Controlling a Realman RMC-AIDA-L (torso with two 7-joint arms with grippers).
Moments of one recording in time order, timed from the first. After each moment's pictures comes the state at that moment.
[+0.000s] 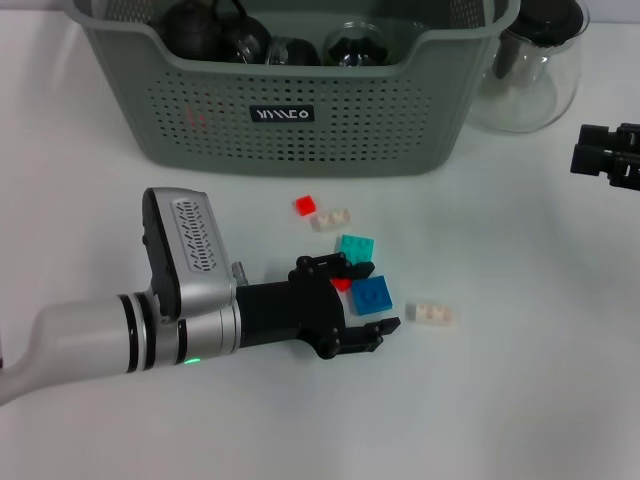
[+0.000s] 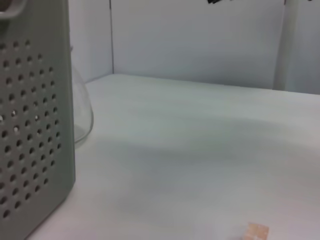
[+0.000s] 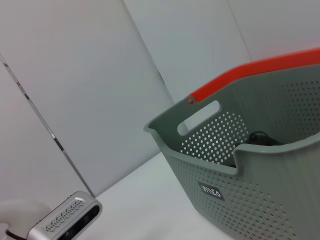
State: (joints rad) left arm -0.62 -2.18 0.67 0.05 1.96 1.15 -0.62; right arm 0.51 1.98 -0.41 -0.74 -2.10 -1.87 1.65
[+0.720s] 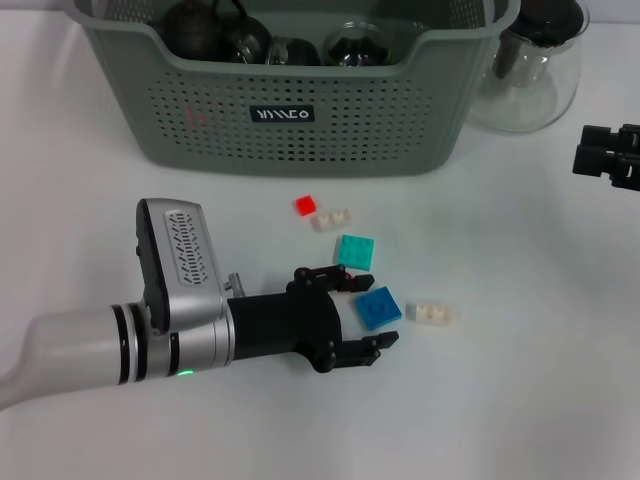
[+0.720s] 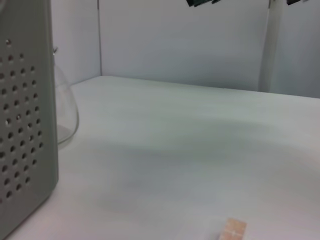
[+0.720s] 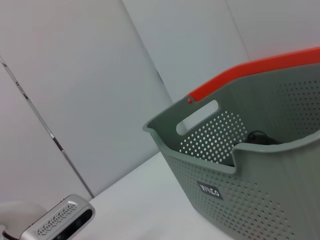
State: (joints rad) left arm -0.60 -2.18 0.70 0.07 1.96 1.19 -0.62; right arm 0.51 1.97 -0.41 -0.74 -2.10 -1.87 1.65
